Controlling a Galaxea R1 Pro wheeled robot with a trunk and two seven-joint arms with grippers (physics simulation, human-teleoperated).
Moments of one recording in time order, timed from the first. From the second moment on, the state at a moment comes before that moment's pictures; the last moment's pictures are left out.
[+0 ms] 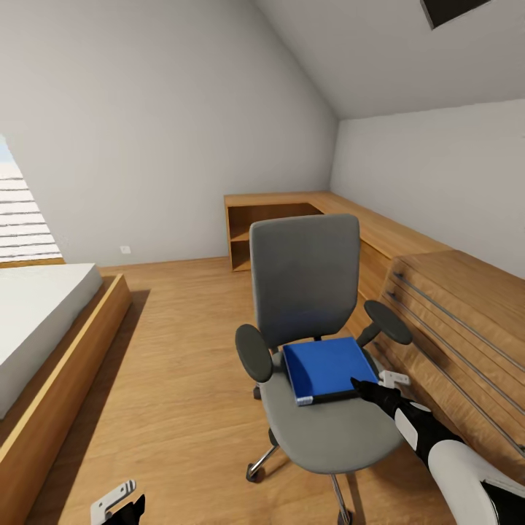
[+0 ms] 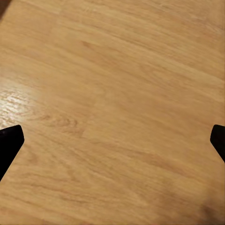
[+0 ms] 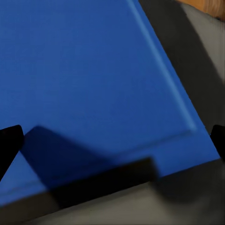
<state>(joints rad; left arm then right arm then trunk) -0.16 0.11 0.05 -0.66 0.53 -0.01 0.12 -0.77 -0.15 -0.33 -0.26 0.03 -0.02 0.27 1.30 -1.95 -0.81</state>
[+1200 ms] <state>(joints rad) -0.16 0.11 0.04 -0.66 0.53 -0.01 0.12 -0.77 -0.15 -0.33 -0.26 0.03 -0.05 0.27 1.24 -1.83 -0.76</state>
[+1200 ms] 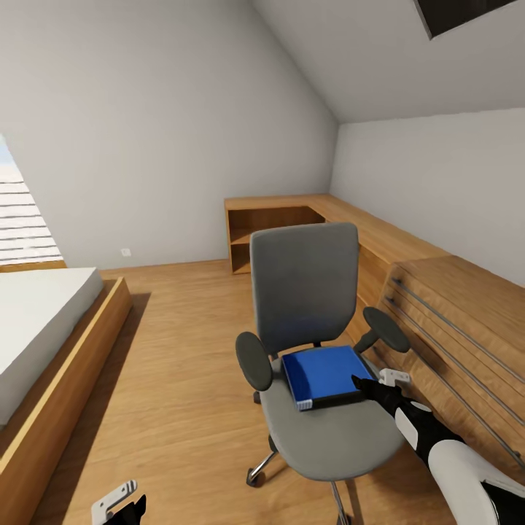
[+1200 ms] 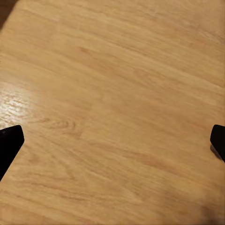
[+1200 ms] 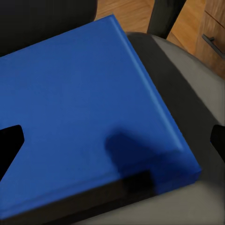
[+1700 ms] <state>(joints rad) -0.16 0.11 0.04 -0.66 0.53 -0.01 0.11 -0.77 -0.15 -0.33 -0.26 0.03 -0.05 0.27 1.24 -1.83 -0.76</state>
